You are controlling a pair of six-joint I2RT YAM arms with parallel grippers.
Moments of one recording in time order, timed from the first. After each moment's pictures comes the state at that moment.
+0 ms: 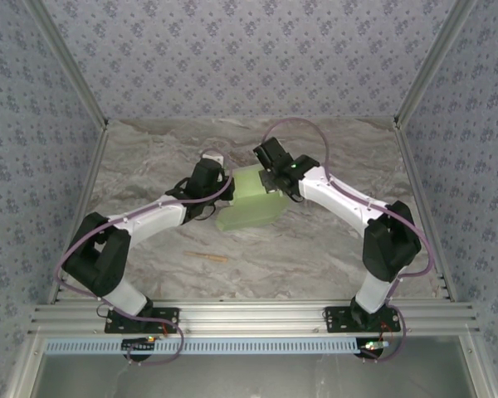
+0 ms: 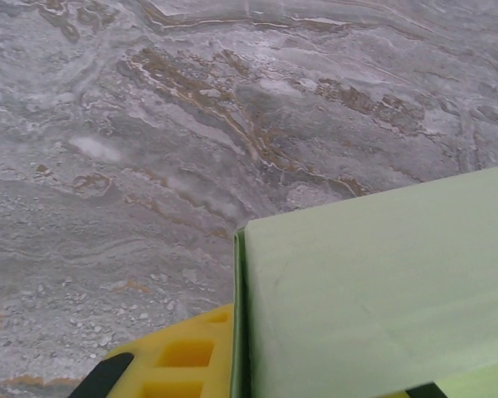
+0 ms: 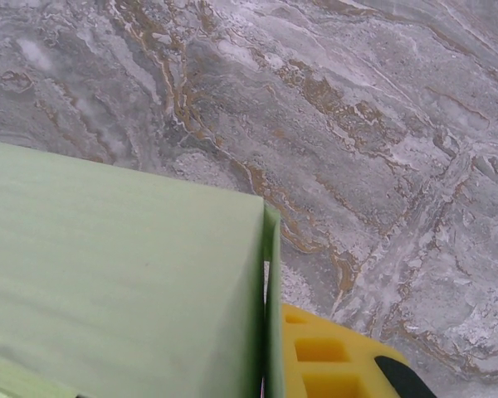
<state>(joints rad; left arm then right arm) -0.61 1.58 0.95 -0.02 -0.10 -0.48 0.69 1.72 1.45 -0.71 0.35 0.25</state>
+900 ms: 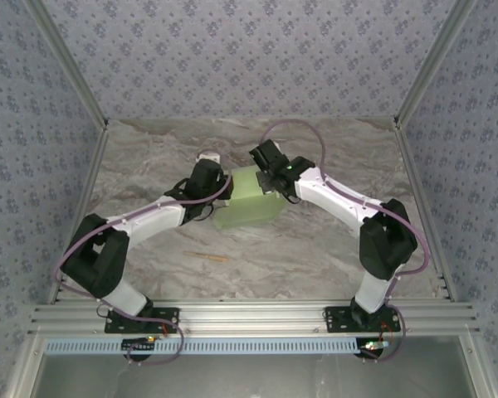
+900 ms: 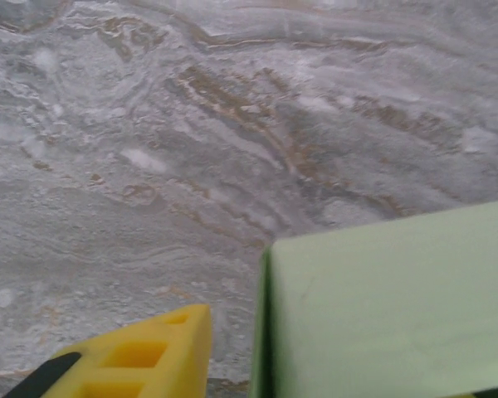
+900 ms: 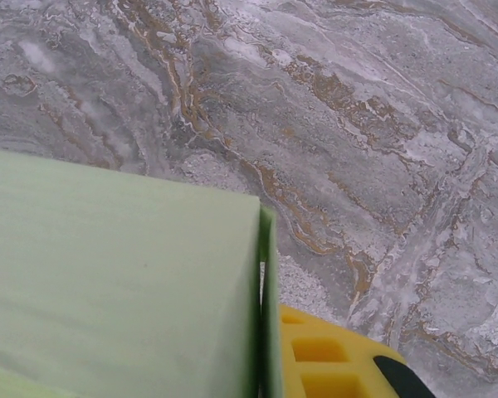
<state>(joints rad) -0.61 1.55 0.94 -0.02 -0.15 -0.48 0.70 1.75 1.45 -0.69 0.36 0.29</state>
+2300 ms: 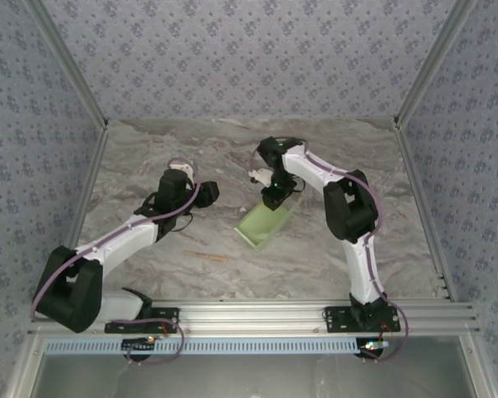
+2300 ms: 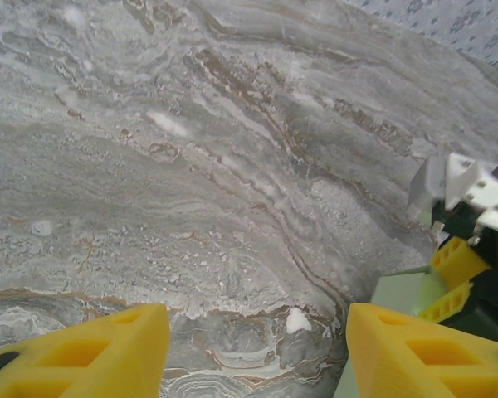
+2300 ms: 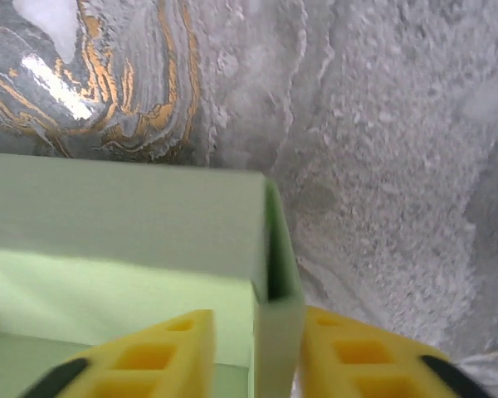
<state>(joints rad) -0.46 1.33 0.70 0.05 0.07 -0.55 0.53 2.19 1.83 -1.19 -0.12 -0.36</state>
